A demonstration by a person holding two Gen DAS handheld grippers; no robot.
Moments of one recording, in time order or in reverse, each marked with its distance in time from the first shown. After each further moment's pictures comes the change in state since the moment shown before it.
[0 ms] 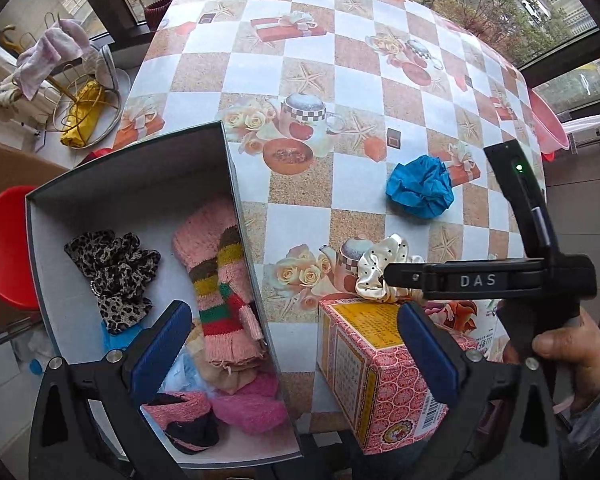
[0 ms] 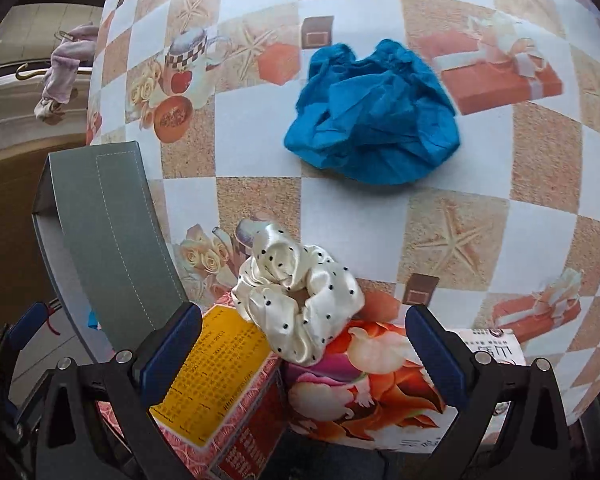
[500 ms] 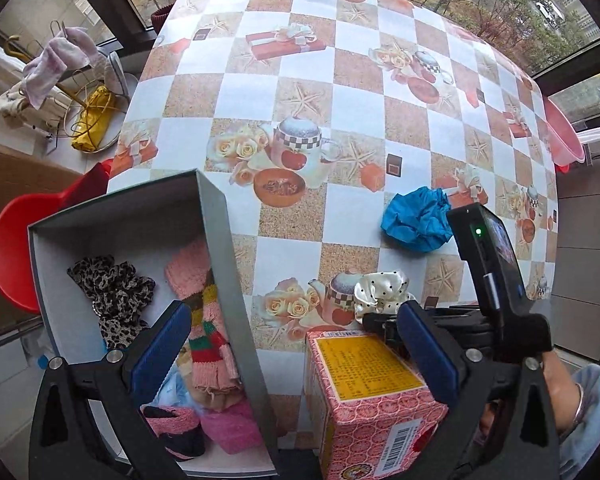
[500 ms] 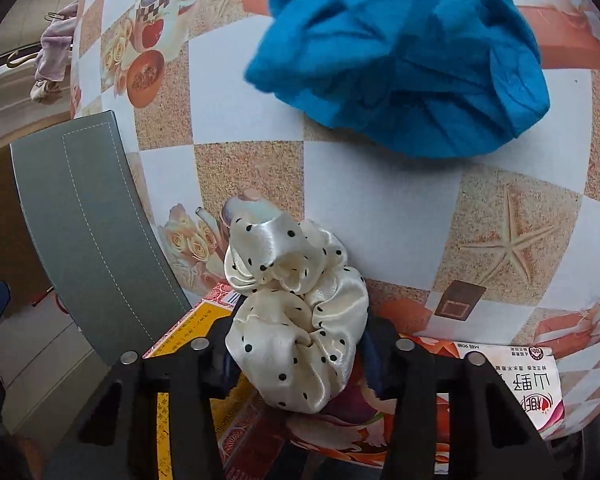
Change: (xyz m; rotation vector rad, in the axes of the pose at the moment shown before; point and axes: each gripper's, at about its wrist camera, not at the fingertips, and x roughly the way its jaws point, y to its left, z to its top) left arm 0.002 -0.031 0.038 -0.011 -0.005 0.059; right arm 0.043 -0.013 0.005 0.010 0.133 0.066
